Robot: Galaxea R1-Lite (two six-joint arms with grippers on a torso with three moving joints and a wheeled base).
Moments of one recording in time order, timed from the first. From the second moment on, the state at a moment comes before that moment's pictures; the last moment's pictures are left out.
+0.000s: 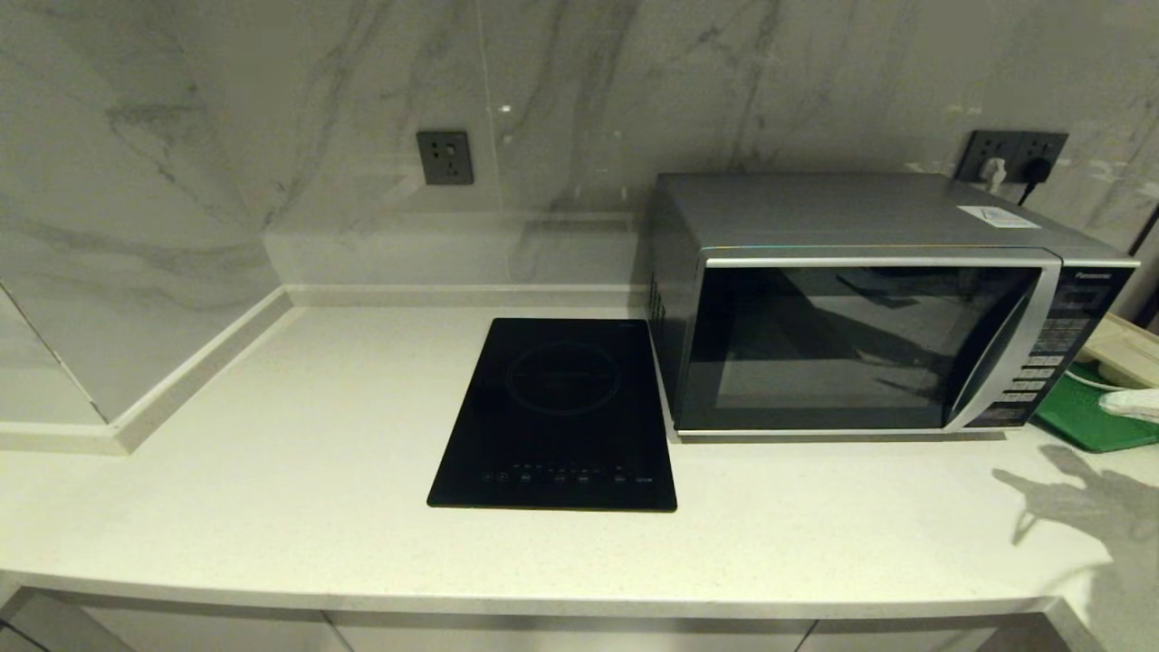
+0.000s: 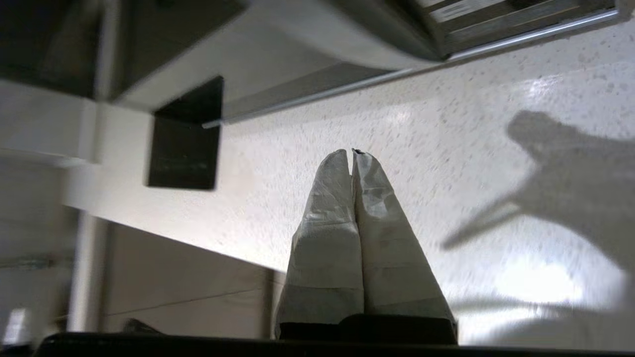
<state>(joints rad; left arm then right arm) 0.00 0.00 0.00 -0.01 0.01 -0.05 -0.75 1.99 -1.52 0.65 1.02 -0.23</state>
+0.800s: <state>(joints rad) 0.00 0.00 0.00 -0.01 0.01 -0.05 -0.10 1.19 -1.43 0.77 0.27 0.07</state>
